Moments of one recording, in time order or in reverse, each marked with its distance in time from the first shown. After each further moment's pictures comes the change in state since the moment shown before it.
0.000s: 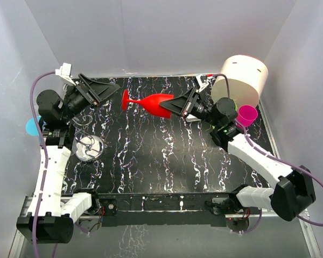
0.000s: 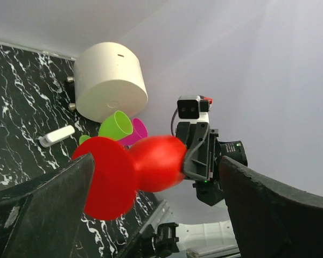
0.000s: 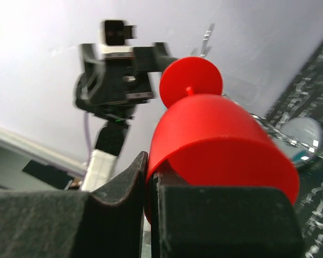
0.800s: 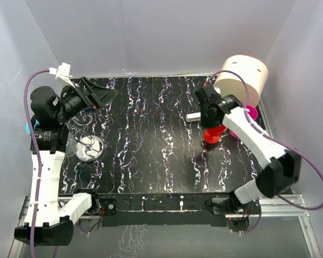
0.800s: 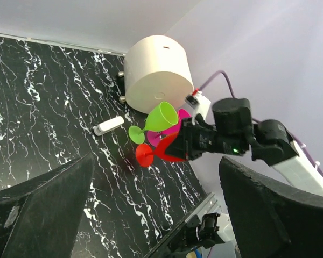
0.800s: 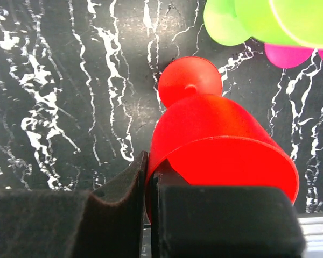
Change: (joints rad) left arm 0.000 -0.029 0.190 -0.415 -0.096 0.362; right arm -0.063 0.171 0.464 -1.741 0.855 -0.850
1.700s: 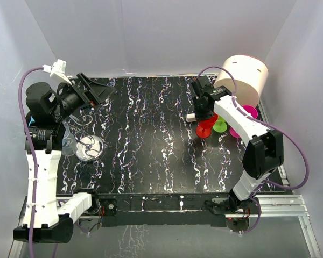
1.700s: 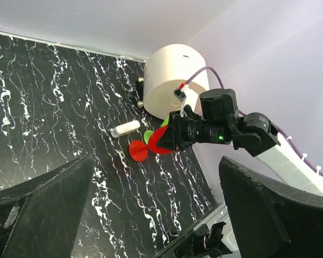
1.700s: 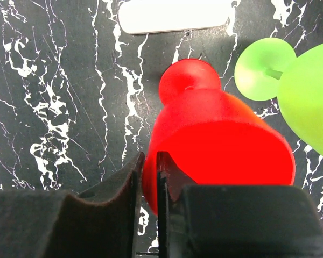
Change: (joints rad) left arm 0.000 0.029 0.122 -0.167 -0.094 0.064; right arm -0.077 0.276 0.143 0.105 -0.126 -0.172
